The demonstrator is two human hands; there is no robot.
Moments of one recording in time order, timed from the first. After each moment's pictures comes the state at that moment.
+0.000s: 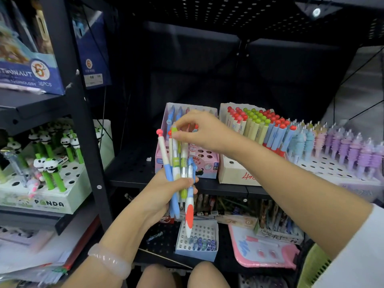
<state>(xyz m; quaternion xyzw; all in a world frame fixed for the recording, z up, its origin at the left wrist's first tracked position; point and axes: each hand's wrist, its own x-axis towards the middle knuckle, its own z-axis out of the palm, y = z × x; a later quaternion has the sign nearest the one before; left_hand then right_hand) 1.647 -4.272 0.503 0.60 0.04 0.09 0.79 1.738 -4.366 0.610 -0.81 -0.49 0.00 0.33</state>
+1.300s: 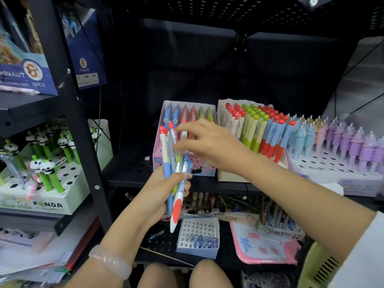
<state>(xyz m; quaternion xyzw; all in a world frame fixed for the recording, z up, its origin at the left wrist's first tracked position) 1.657 -4.266 0.487 0.60 0.02 0.10 0.79 1.755 -4.396 0.578 -0.67 -0.65 -0.35 0.03</state>
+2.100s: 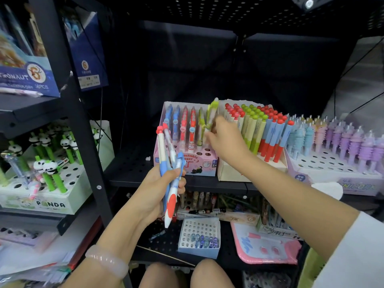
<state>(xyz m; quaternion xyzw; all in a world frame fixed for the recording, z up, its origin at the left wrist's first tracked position) 1.651 -4.262 0.493 0.58 0.04 0.10 0.81 1.774 -4.389 0.567 -0.88 -0.32 -0.18 0.32</state>
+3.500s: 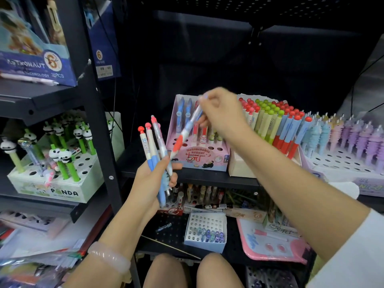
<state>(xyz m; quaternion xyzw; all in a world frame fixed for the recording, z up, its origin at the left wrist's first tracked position) 1.642 -4.242 0.481 0.52 0.09 0.25 0.81 1.741 -4.356 0.604 -0.75 -0.32 -0.07 0.57</state>
